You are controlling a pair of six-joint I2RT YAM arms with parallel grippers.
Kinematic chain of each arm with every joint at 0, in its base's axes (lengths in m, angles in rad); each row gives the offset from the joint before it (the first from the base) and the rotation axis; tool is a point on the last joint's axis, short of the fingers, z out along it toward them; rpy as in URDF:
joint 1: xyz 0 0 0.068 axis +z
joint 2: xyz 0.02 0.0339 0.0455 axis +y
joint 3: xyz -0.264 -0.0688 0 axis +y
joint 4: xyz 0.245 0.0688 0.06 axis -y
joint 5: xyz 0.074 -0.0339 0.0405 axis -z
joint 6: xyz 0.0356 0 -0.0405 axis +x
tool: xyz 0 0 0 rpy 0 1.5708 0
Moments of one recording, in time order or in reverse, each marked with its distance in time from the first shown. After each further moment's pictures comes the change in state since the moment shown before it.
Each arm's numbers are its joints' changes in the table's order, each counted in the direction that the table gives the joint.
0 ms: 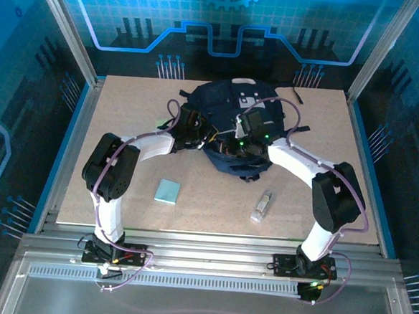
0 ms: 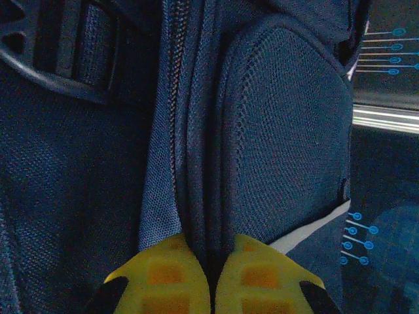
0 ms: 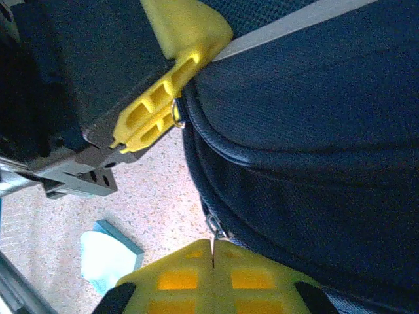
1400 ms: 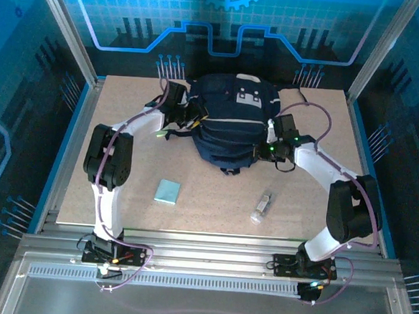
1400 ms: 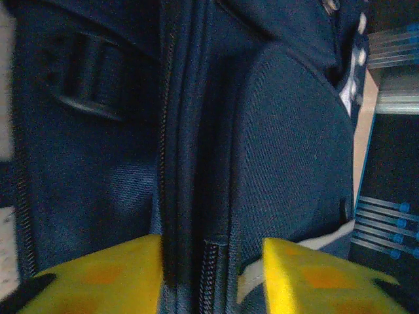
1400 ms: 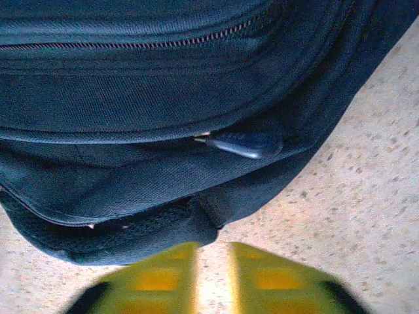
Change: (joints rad) left arm 0.172 0.099 -0.307 -0.352 0.107 0.381; right arm -0.243 -0.124 0.133 -0.113 0.124 -0.264
